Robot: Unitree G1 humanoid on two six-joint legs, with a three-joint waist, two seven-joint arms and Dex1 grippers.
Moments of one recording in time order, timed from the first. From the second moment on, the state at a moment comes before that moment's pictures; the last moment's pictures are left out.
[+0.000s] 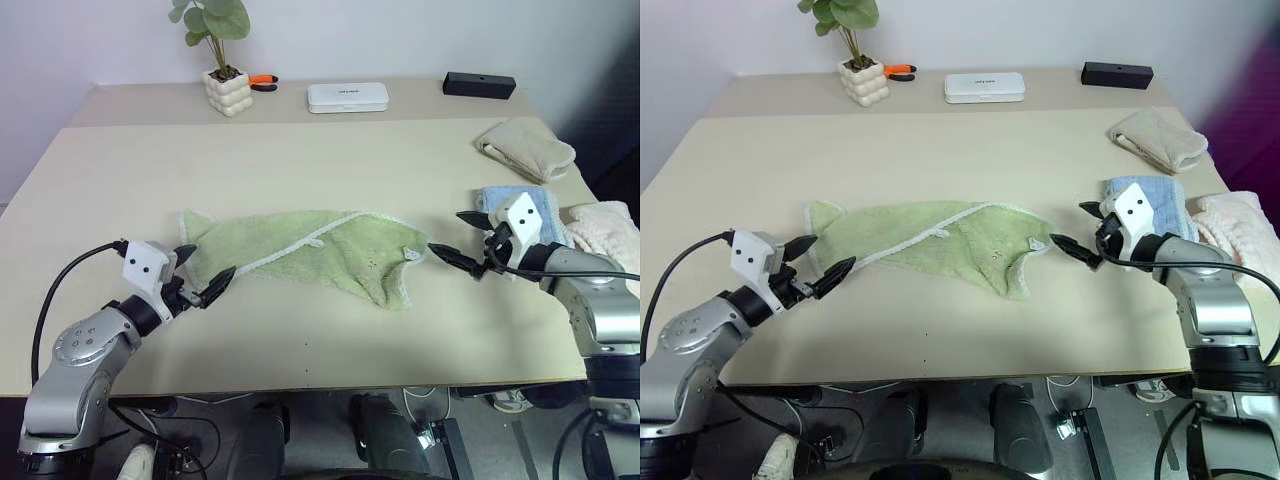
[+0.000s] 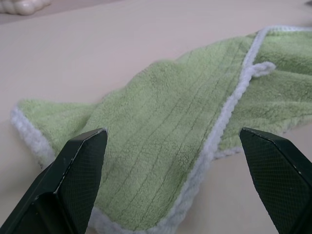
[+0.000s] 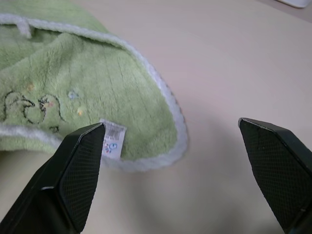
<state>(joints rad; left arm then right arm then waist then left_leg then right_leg) 0.08 0.58 0.26 -0.40 -0.45 0.43 -0.56 -0.33 -0.74 -0.13 0.07 0.32 0.32 0.88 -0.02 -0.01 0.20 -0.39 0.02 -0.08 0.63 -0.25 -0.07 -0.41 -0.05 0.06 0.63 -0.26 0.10</state>
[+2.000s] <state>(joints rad) -0.01 0.72 0.14 -0.18 -0.19 0.33 -0.63 -0.47 -0.65 0.02 0.02 0.28 0.51 0.77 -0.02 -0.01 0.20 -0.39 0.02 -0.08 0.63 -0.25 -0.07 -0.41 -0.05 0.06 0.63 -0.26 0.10</state>
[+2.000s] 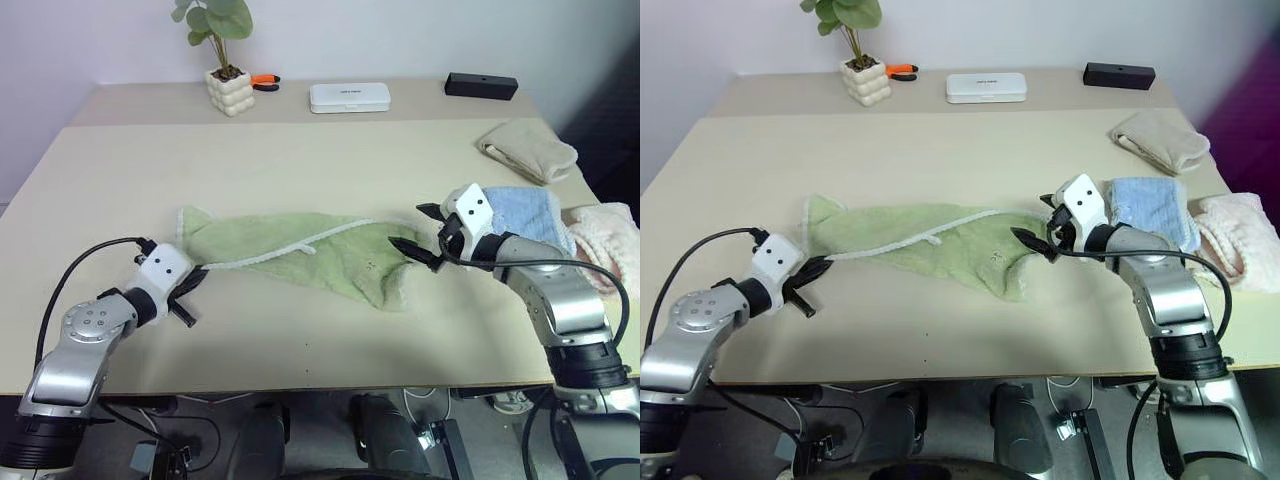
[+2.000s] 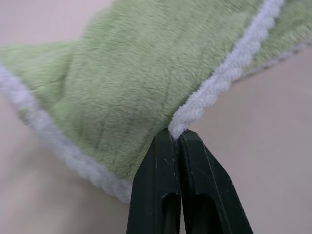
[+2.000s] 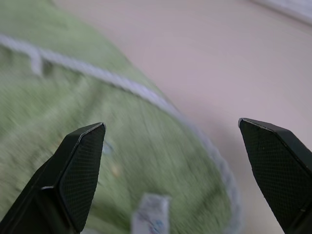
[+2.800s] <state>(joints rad) 0.05 0.72 0.21 -0.22 -0.23 0.31 -0.67 -0.72 -0.61 0.14 0.52 0.12 0.38 0.89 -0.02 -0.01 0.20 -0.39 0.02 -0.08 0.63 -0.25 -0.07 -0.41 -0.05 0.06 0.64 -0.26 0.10</state>
